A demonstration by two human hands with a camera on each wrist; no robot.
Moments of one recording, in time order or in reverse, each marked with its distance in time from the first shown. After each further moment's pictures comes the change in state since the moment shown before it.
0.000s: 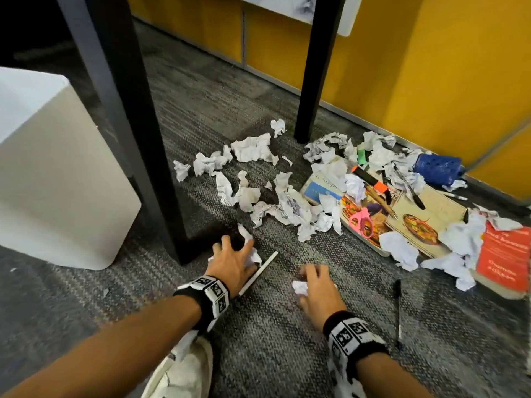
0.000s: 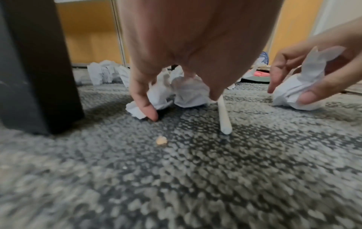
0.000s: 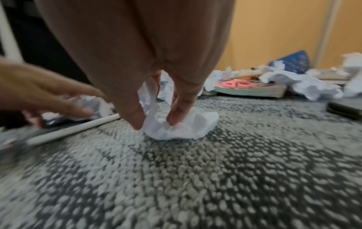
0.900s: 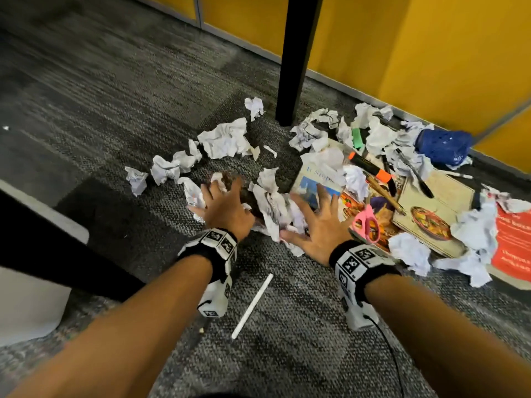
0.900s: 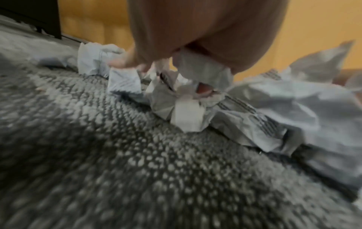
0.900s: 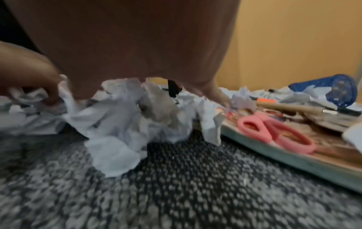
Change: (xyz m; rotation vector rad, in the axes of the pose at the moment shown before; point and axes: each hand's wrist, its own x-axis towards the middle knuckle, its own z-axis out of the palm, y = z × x) left_hand 0.146 0.009 -0.081 -0.505 0.068 -0.219; right_hand 0.149 0.002 -0.072 -0.132 -0.007 0.053
